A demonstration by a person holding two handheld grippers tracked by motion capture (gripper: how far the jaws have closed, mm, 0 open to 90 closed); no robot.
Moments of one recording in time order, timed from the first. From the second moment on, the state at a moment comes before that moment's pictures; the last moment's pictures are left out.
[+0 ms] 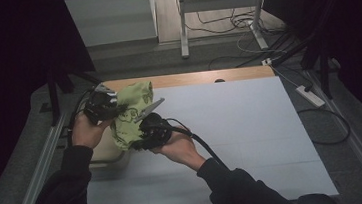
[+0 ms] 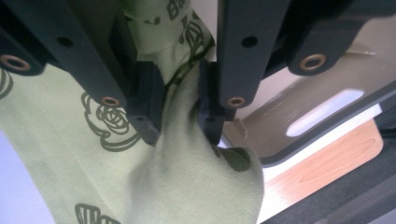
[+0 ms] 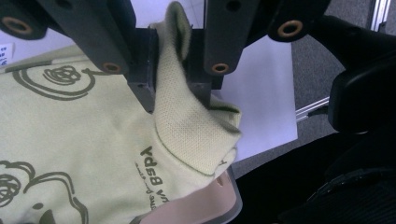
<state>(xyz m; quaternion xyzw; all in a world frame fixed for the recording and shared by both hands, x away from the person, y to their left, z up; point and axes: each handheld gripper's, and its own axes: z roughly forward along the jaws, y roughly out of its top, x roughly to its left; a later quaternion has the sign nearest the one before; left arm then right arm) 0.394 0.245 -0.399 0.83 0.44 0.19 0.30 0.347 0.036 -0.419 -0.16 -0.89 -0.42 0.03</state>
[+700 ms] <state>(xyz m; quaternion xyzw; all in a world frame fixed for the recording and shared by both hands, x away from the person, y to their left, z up) 0.391 0.284 -0.405 0.81 0.47 0.19 0.28 0.349 0.077 -0.425 -0.15 -0.89 -0.42 0.04</state>
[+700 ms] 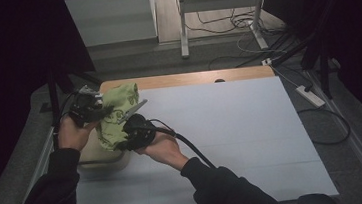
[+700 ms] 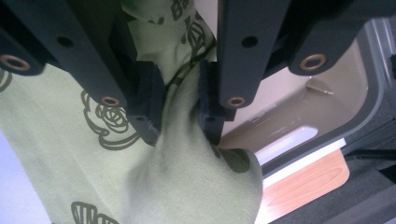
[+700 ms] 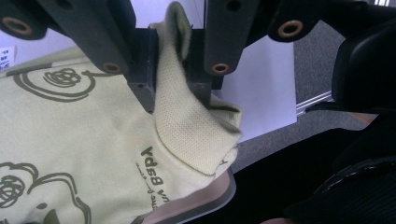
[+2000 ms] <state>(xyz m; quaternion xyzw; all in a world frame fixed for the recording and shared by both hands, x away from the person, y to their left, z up) 0.395 0.327 -0.426 0.80 0.51 0.19 0.27 0.350 0.135 -0.444 -0.16 -0.90 -0.41 0.04</state>
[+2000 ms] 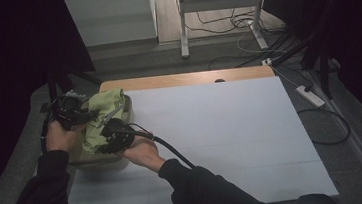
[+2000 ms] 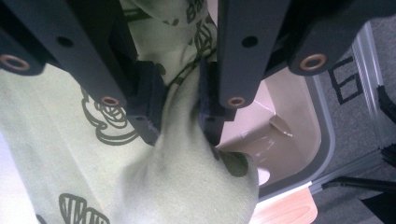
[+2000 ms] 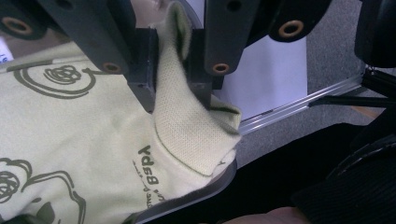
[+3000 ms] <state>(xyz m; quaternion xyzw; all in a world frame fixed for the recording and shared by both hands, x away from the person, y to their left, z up) 0.406 0.332 -0.462 0.79 0.53 0.17 0.24 0.355 0.152 -0.476 -0.17 -0.91 -0.38 0.03</state>
